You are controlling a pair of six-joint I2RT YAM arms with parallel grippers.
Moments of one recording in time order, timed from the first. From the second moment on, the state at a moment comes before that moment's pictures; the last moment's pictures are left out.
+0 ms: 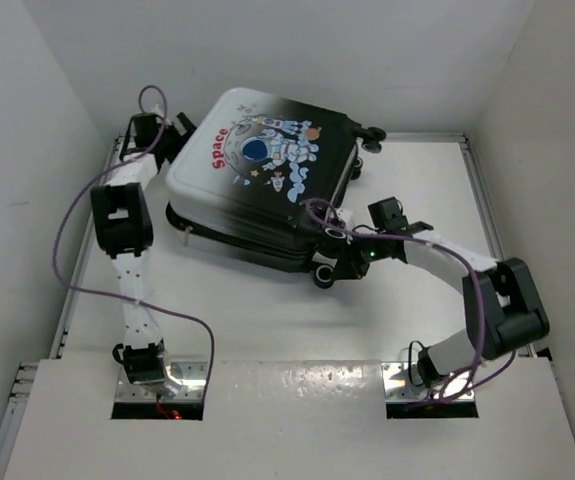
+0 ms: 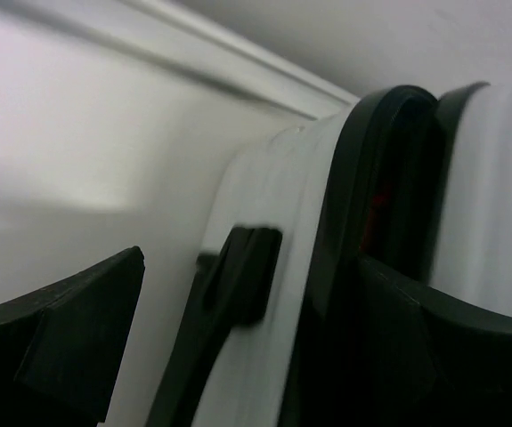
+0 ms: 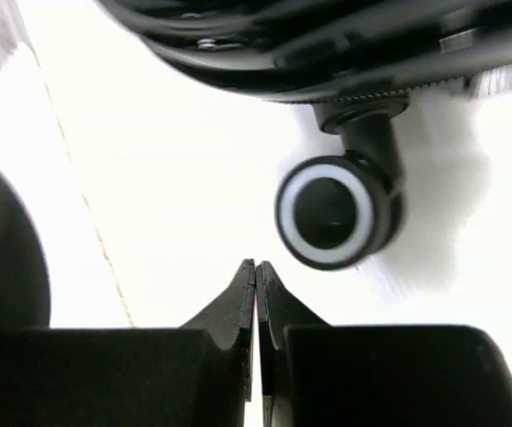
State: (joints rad) left arm 0.15 2.35 1.91 -0.09 0.45 -0.57; right arm 0.33 1.55 0.82 -0.38 -0.82 -0.34
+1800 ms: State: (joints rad) left arm 0.12 1.53 0.97 -0.37 0.29 -0.17; right arm -0.10 2.69 2.05 0.12 -0.52 0.58
